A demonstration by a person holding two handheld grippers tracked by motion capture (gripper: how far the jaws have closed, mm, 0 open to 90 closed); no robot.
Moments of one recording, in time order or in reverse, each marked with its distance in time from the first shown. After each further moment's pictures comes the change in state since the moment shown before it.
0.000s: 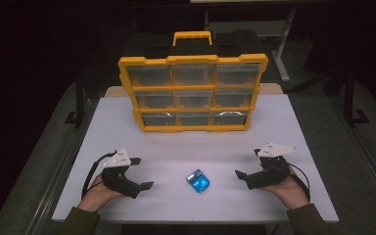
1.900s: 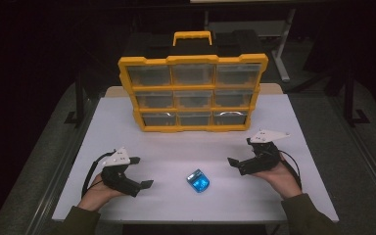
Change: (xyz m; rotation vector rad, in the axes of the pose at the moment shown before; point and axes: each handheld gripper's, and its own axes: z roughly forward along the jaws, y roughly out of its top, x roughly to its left) left arm 0.002 0.001 -0.001 -0.011 0.011 -0.024; right arm -0.012 0.028 0.022 -0.030 0.029 0.019
